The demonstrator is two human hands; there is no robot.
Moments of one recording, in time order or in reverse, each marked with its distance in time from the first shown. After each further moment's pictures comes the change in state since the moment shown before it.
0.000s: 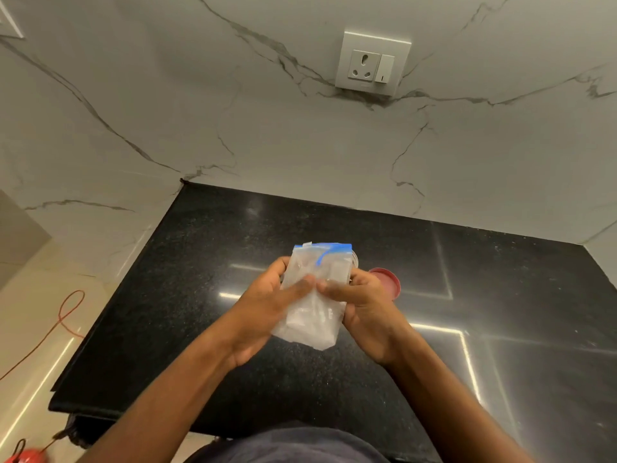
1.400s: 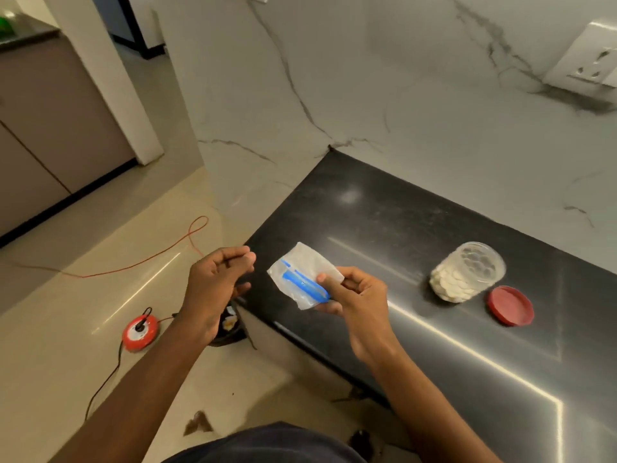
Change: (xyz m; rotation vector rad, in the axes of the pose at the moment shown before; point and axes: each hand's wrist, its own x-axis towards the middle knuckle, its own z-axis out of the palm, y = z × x) left_hand -0.180 -0.064 -0.182 -0.071 1.027 0.188; right_hand 0.014 0.133 0.158 -0.237 -0.028 -0.041
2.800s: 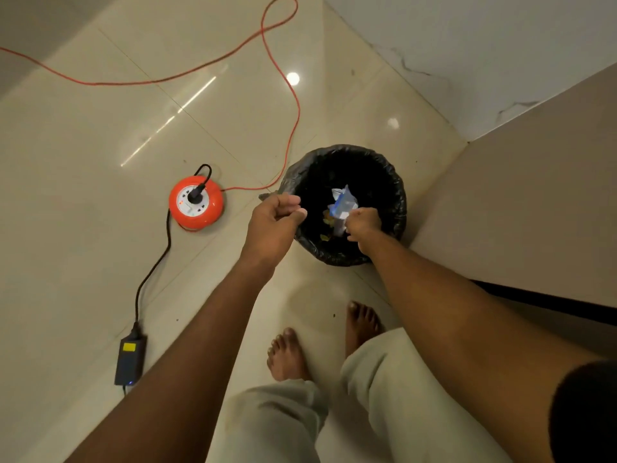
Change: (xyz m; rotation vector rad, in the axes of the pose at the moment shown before) left_hand 0.370 -0.459 -0.304 0.250 0.029 -0.386; right_hand 0.338 0.678 0.295 -0.778 0.128 0.754
